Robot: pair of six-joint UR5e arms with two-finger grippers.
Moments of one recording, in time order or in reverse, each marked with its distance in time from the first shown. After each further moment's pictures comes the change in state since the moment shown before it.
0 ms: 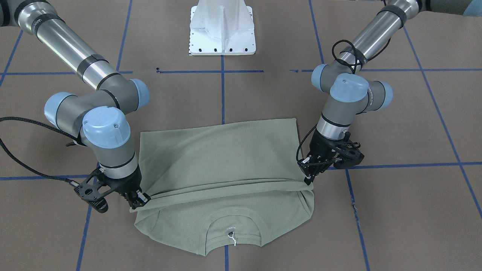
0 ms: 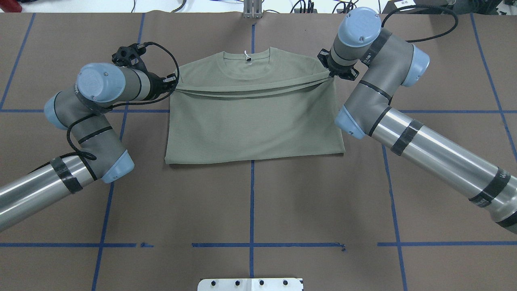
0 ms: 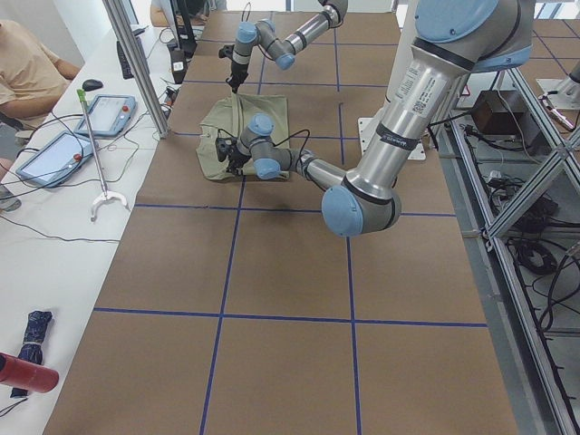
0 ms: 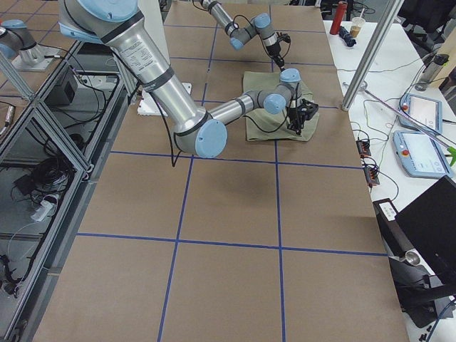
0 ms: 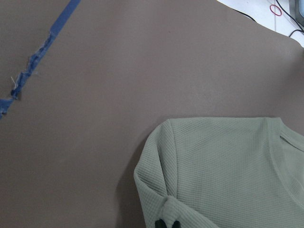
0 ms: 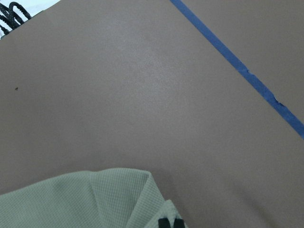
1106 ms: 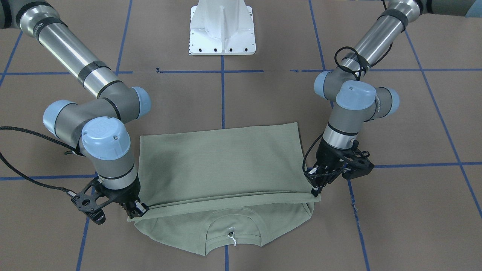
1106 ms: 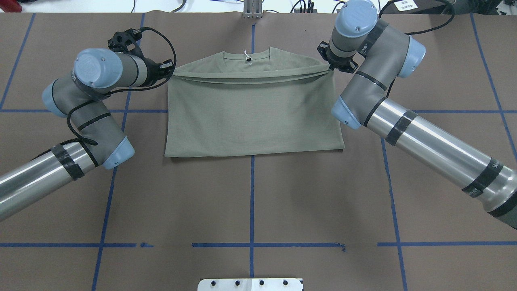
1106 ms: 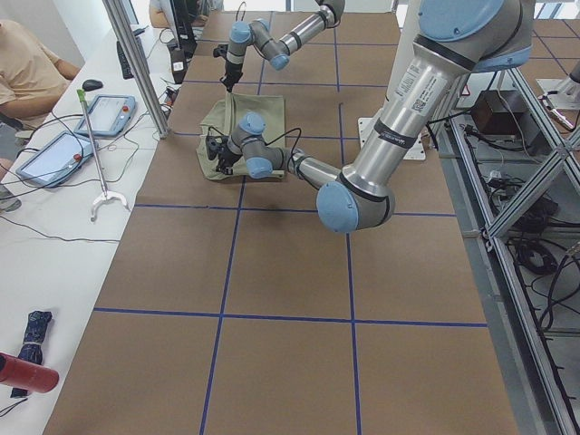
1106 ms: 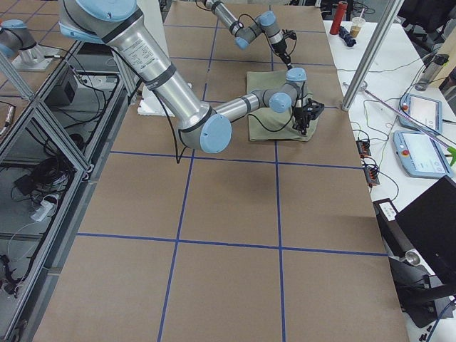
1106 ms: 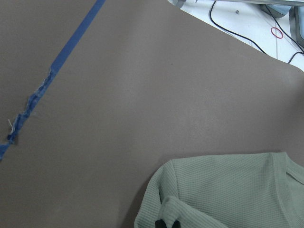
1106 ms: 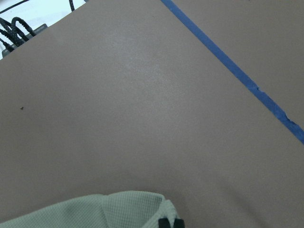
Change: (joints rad) left arm -0.048 -0.038 0.044 -0.007 0.004 0.026; right arm 0.016 0.047 -0.068 0.004 -0.001 -0.002
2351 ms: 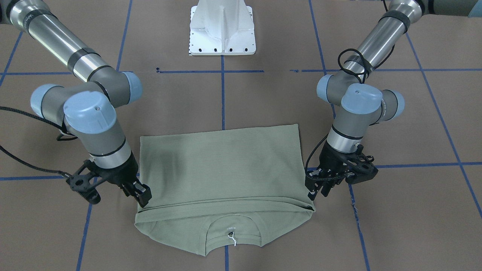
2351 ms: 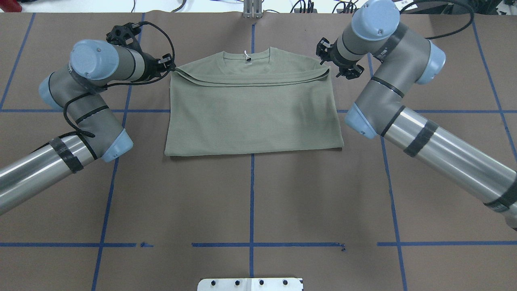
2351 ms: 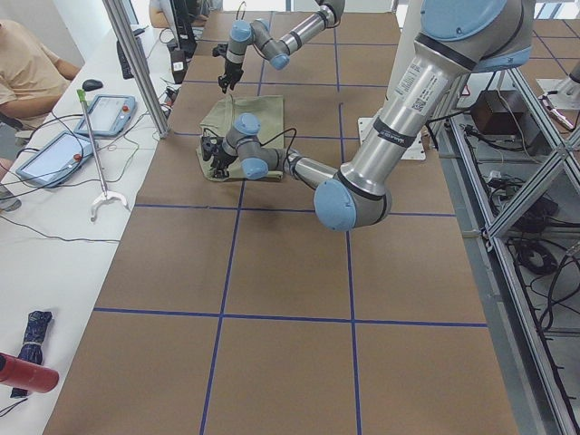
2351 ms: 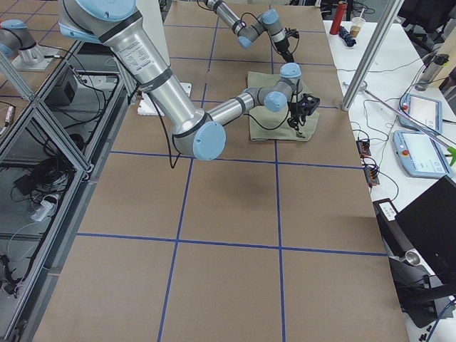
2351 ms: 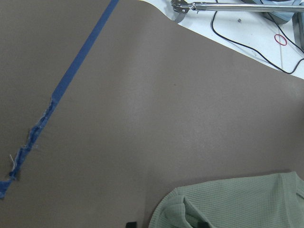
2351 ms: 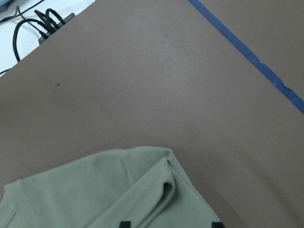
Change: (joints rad) left arm -0.024 -0.011 0.006 -0.006 -0.063 0.033; right arm -0.005 -0.156 0.275 0.039 0.094 0.074
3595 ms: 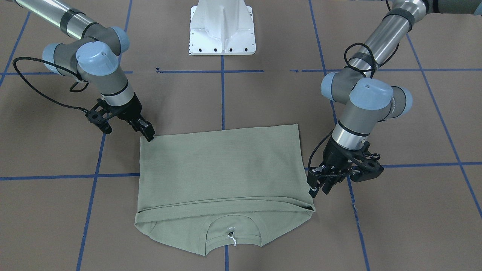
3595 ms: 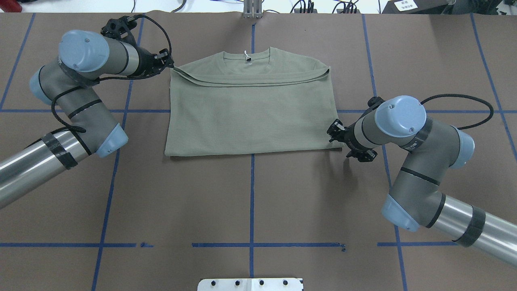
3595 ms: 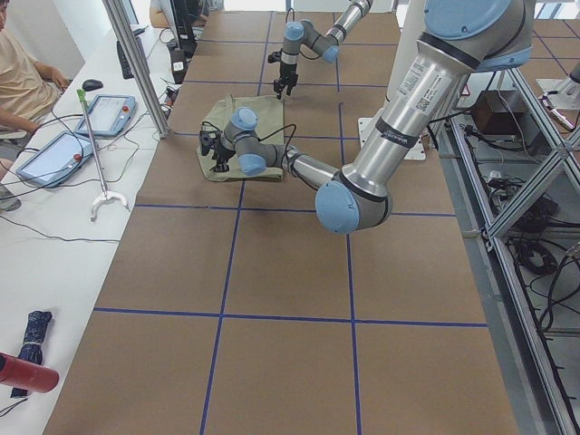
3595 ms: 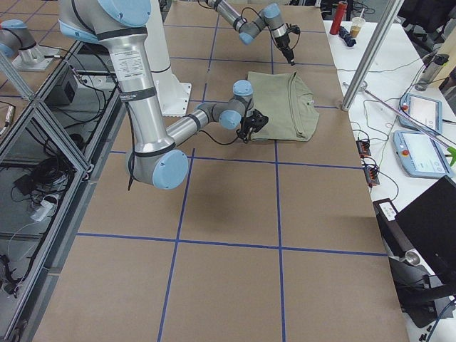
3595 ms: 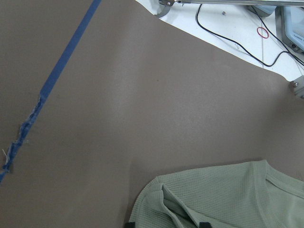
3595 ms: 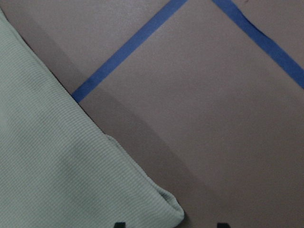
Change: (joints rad) left arm -0.022 0.010 -0.033 0.006 -0.041 0.009; right arm -0.222 -0.309 0.282 0.012 -0.022 0.208
